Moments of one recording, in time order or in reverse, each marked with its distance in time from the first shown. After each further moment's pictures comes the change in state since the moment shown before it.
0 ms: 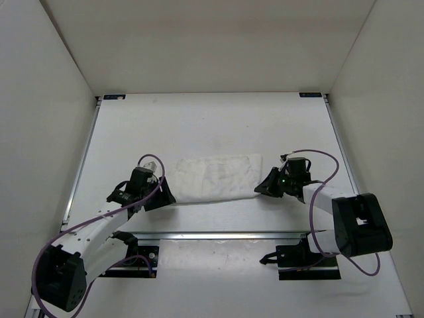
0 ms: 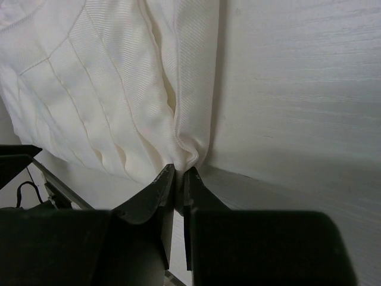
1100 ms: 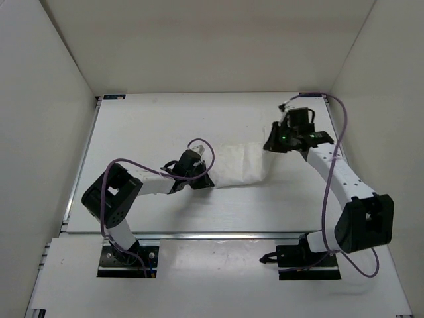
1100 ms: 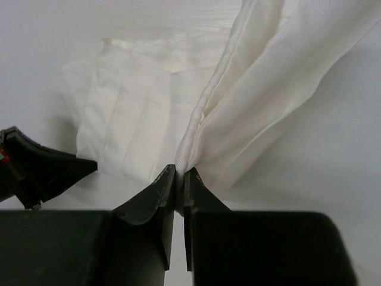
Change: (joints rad) left arm -0.313 0.768 0.319 0.612 0.016 -0.136; right arm -0.008 -0.005 0.682 -0.583 0.279 -0.362
